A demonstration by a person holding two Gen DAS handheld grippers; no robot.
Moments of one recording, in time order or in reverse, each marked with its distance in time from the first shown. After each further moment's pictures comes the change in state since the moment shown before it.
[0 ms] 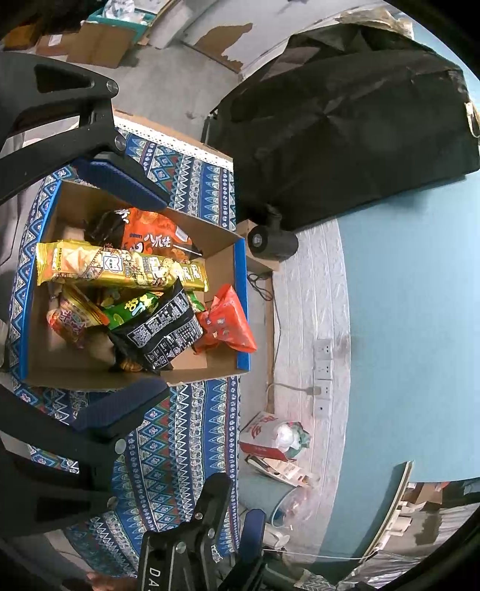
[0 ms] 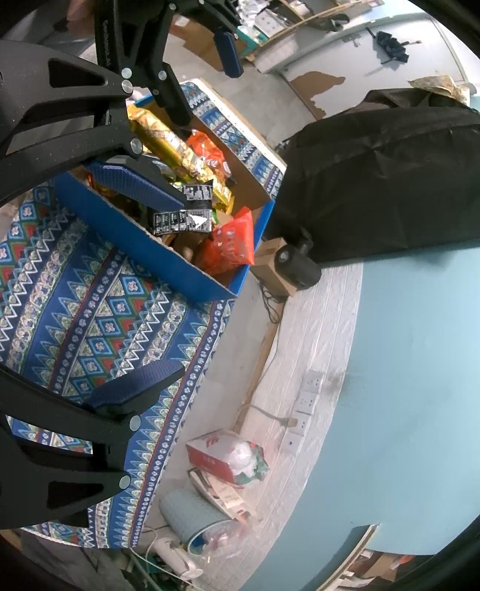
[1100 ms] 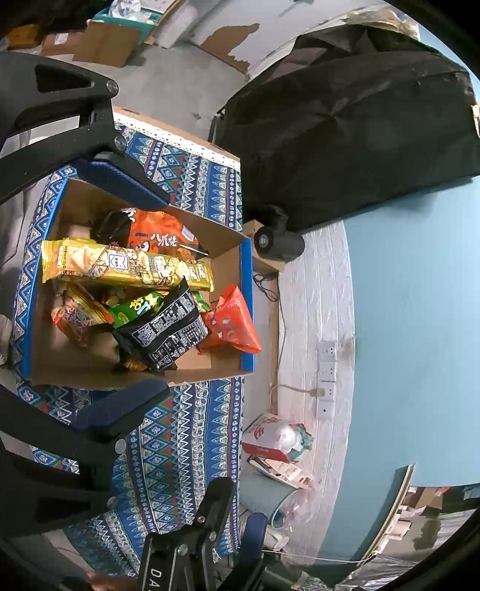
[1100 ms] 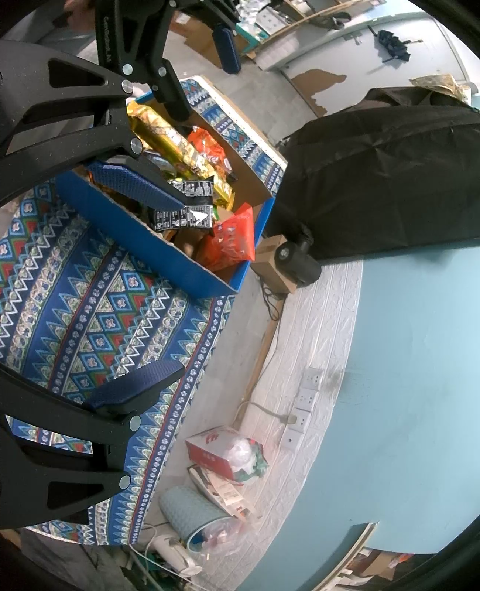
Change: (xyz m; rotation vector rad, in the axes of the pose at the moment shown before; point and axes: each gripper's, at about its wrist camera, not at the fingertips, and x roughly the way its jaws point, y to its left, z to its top) left arm -0.001 0.003 -0.003 -0.005 0.019 -0.005; right arm -0.001 -0.003 0.001 -0.002 -0.002 -0.010
